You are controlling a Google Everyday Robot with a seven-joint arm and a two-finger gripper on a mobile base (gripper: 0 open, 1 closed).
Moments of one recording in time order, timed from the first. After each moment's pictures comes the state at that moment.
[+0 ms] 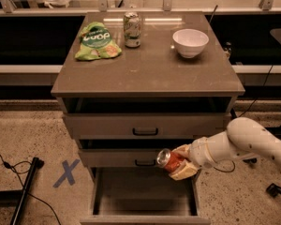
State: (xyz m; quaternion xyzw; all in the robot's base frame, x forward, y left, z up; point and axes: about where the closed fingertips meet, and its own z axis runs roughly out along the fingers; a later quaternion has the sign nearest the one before) arm 0.473 -0.125 0.581 -0.61 0.69 0.26 0.29
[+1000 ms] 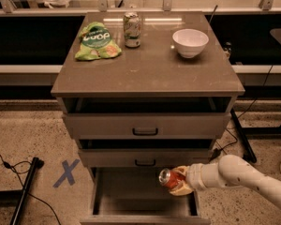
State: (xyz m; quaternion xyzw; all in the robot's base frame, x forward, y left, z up) arm 0.482 -0.143 0.430 -0.59 0.70 0.21 0.33
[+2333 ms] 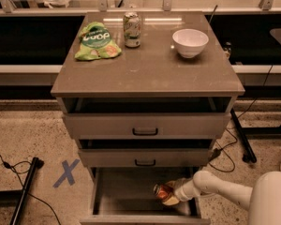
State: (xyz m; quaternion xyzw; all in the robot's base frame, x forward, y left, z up) arm 0.515 -0.135 0.206 -0.59 0.74 0.19 0.27
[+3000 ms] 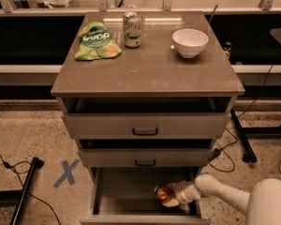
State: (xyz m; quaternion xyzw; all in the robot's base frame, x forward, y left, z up) arm 0.516 -0.141 0.178 -0.56 0.75 0.21 0.27
